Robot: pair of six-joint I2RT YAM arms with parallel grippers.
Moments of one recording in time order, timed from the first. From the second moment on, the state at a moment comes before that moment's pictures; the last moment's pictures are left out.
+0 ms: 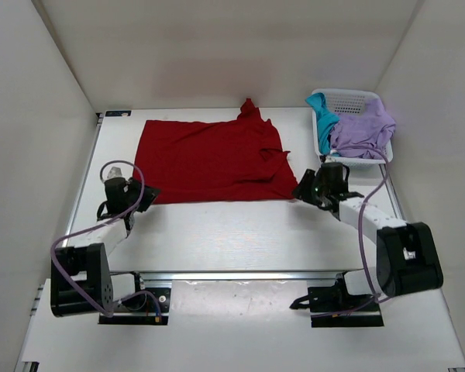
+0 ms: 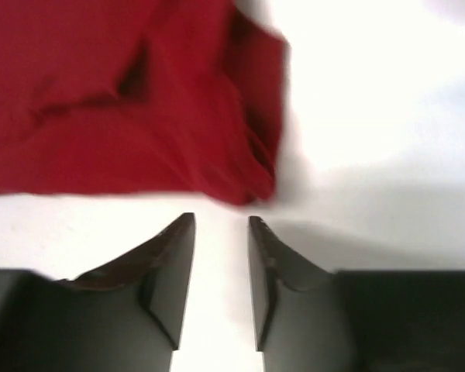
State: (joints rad) left arm 0.10 1.27 0.44 0.21 0.22 -0.83; right arm 0.18 1.40 0.70 -0.02 -0.19 0.50
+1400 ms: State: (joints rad) left arm 0.23 1.68 0.89 0.06 0.01 -0.70; right arm 0.17 1.52 0.86 0.12 -0.19 0.51
